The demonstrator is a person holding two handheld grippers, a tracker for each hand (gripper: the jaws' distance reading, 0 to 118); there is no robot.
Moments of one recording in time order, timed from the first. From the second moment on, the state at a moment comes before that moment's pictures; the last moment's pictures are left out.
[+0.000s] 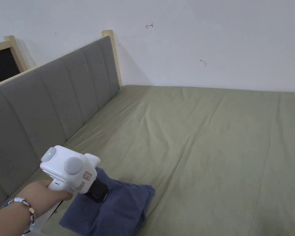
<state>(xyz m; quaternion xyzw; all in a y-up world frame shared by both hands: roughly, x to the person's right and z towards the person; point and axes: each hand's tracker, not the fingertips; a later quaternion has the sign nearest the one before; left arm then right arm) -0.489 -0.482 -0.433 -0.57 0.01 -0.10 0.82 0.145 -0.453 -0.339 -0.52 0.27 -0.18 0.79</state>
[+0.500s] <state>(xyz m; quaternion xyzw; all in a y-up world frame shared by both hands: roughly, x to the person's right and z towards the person) -0.352 -0.446 -0.367 -0.50 -0.11 0.01 0.86 0.148 -0.425 -0.330 -0.47 0.23 -0.10 0.84</state>
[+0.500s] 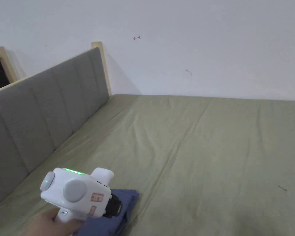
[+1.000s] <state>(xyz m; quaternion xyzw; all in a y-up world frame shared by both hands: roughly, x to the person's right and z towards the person) -0.145 -0.358 -0.323 -0.16 -0.07 0.02 0.98 0.158 -0.341 -0.308 -0.21 0.11 -0.05 0.97</state>
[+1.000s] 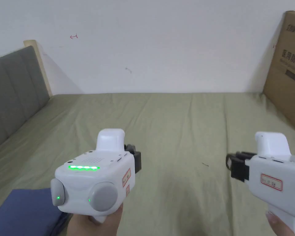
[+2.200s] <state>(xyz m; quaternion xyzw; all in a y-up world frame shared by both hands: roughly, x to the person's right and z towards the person) -0.120 -0.326 -0.295 0.00 -0.02 -0.04 1.00 0.147 -0.324 -0.297 -0.01 0.00 0.01 1.00</state>
